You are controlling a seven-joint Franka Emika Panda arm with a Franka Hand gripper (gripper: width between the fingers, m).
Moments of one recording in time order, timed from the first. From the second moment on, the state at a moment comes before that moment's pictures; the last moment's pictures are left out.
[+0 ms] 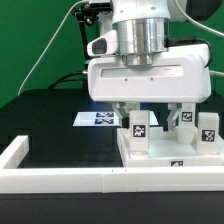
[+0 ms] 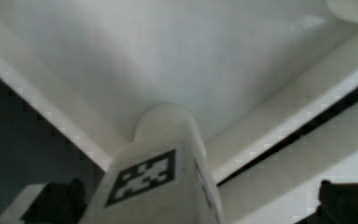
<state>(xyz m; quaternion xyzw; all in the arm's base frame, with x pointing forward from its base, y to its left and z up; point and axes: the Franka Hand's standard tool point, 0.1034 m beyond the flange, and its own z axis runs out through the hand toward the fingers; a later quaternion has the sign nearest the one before) 0.591 0.019 0.071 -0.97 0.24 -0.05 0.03</state>
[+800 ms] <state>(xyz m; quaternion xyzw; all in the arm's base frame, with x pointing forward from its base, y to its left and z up) 0.591 0.006 0.071 -1.00 0.04 -0.05 0.02</state>
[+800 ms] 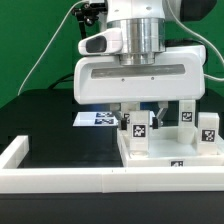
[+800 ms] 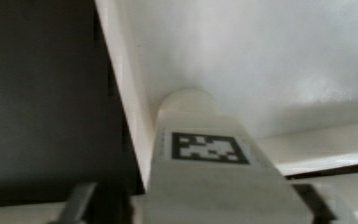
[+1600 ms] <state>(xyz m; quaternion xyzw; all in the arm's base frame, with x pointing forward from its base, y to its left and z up) 0.591 0.006 0.070 -0.96 0.27 -0.05 0.04</state>
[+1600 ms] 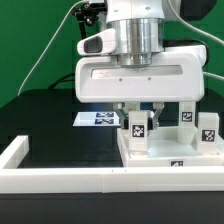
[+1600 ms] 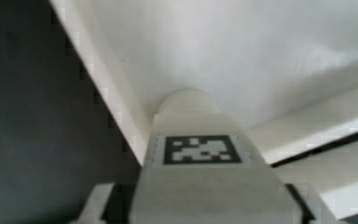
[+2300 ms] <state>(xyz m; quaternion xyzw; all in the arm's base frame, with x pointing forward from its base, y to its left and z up) 0.591 0.006 0.069 -0.79 0.61 -0.02 0.07</state>
